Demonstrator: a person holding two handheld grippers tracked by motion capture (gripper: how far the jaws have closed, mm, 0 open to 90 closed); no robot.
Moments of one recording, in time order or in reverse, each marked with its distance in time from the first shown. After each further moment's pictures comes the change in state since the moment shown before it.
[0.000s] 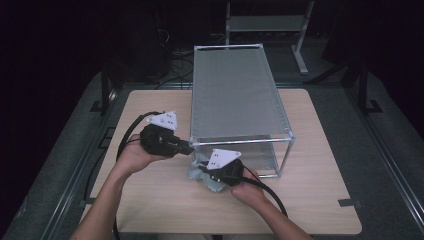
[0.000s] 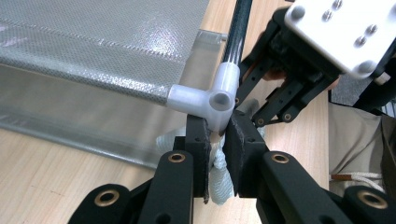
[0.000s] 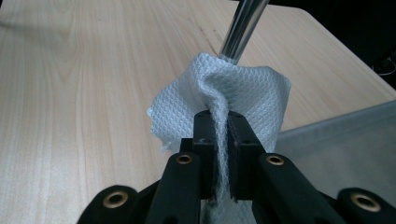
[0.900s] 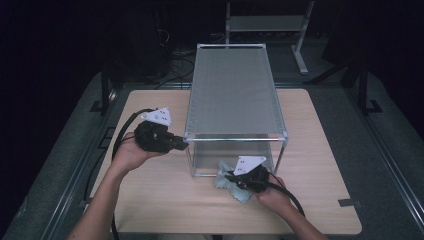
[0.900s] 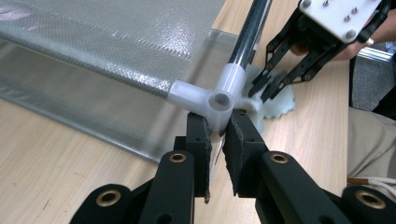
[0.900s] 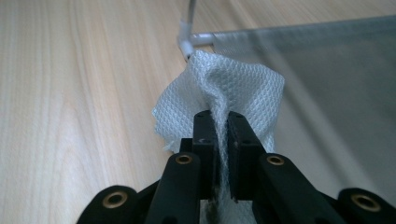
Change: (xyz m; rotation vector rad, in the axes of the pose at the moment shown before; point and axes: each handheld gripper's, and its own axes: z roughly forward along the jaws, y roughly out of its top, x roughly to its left) left arm 0.012 -0.009 -0.009 -0.010 0.060 -0.046; right arm -0.014 -0.065 -0.034 0.136 0.032 0.075
